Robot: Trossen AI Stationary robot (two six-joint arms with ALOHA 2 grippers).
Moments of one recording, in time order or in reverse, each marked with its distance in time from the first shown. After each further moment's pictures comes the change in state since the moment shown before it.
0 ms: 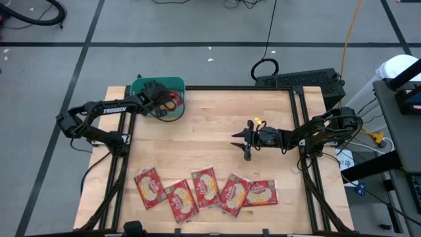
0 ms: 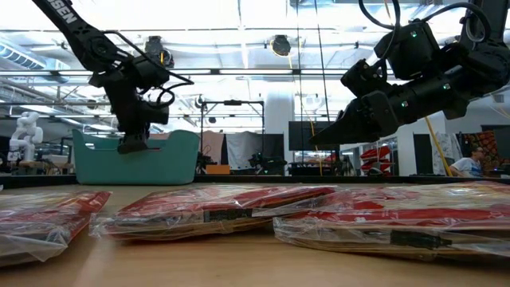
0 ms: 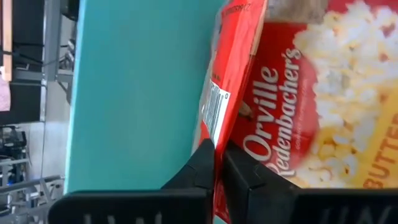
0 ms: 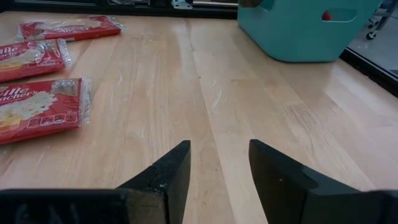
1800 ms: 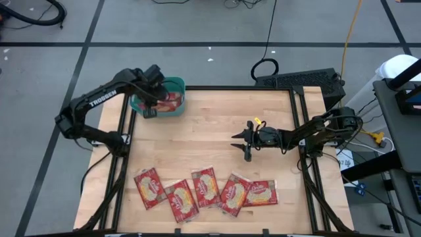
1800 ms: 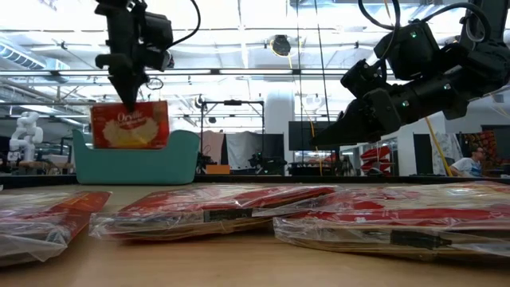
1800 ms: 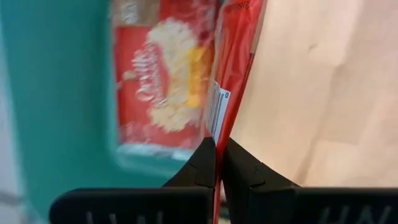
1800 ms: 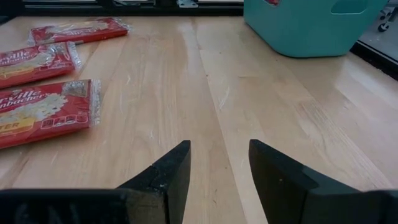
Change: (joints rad) left arm 0.019 -0.018 0.585 -1.069 0.468 -0.042; right arm 0.001 0.000 0.000 -0.007 -0.027 0.035
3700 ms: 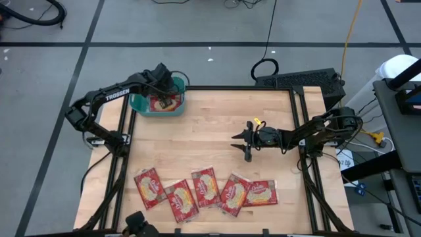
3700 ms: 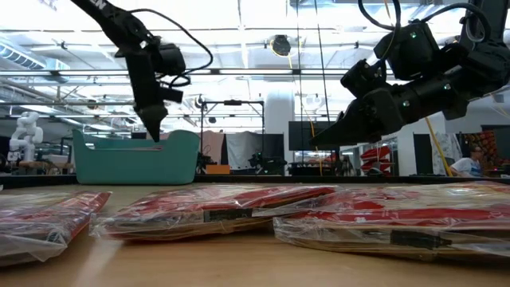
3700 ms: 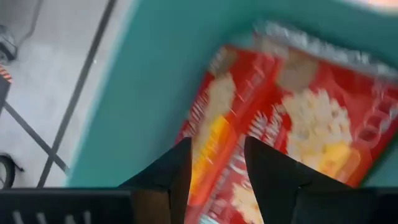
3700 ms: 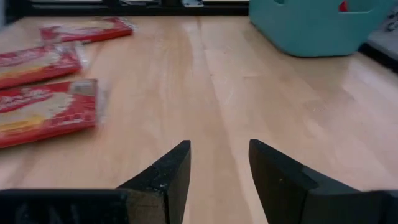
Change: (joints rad) left arm 0.054 0.145 -0.164 0.539 -0.223 -0.229; right arm -0.001 0.000 0.000 -0.001 -0.024 0.000
